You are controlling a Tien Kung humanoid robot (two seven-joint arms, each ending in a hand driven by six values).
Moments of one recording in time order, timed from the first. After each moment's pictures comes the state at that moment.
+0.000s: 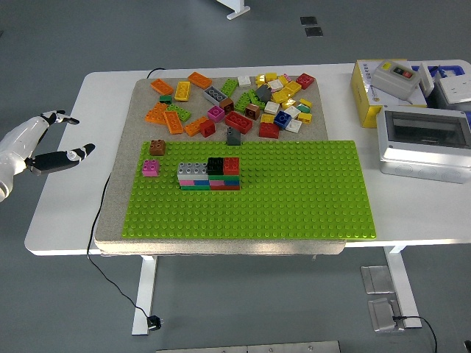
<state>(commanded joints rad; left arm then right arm) -0.19 0.51 -1.35 -1.61 1.83 -0.10 0.29 0.17 -0.16 0.79 0.18 -0.35 -0.24 -0.08</state>
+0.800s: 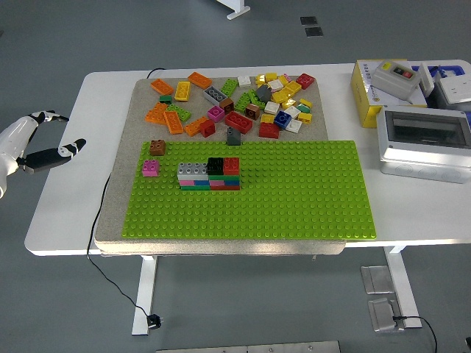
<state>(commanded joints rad) -0.18 0.47 -1.40 -1.58 1.84 -0.09 0.26 0.17 -0.16 0.83 0.18 -0.39 -0.25 -0.07</state>
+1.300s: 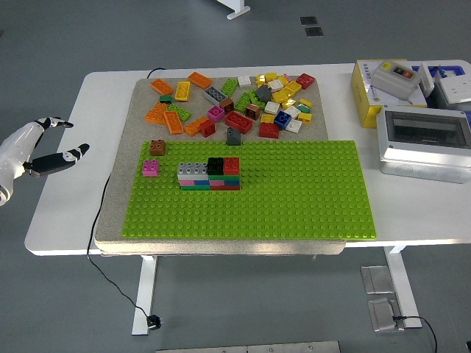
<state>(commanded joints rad) -0.20 0.46 -1.36 -1.49 1.86 -0.05 0.20 0.16 -0.16 0.81 0.18 -0.37 -0.26 -0.07</state>
